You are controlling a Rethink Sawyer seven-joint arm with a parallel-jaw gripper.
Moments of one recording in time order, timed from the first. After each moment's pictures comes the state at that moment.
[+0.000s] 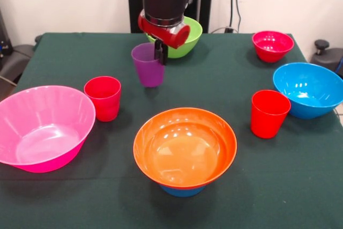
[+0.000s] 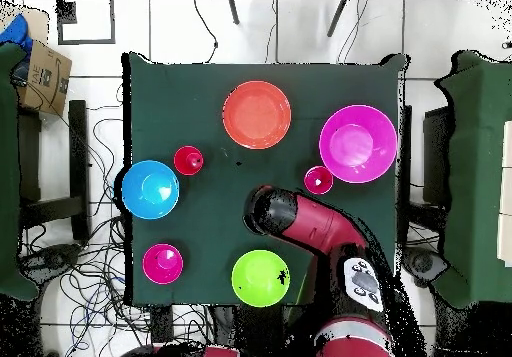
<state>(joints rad) -0.24 -0.59 -0.13 1.83 0.11 0.40 2.05</state>
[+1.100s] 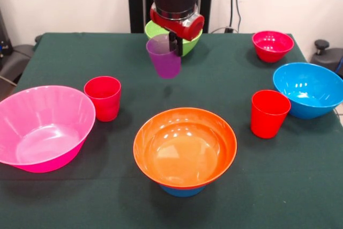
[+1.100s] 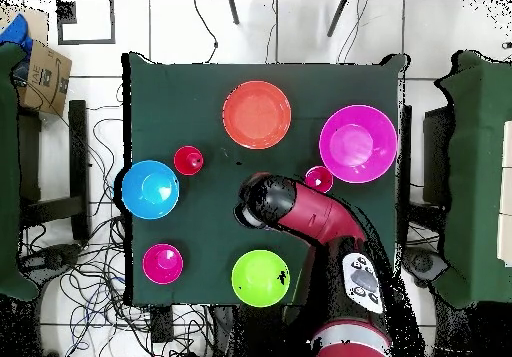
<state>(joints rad) -0.23 -0.62 -0.10 1.79 0.16 0.60 2.05</state>
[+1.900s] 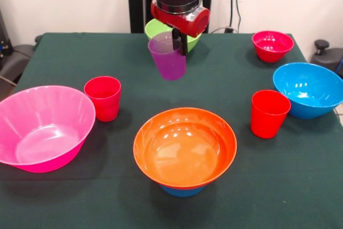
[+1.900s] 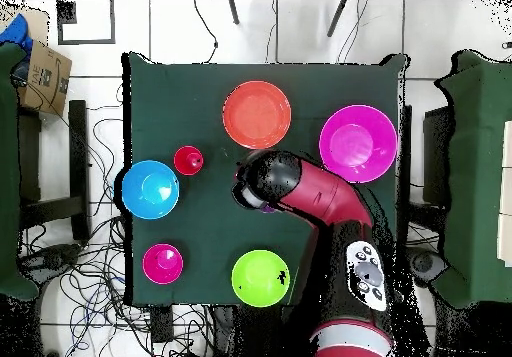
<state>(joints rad) -0.22 -0.64 -0.10 1.69 0.19 0.70 2.05</state>
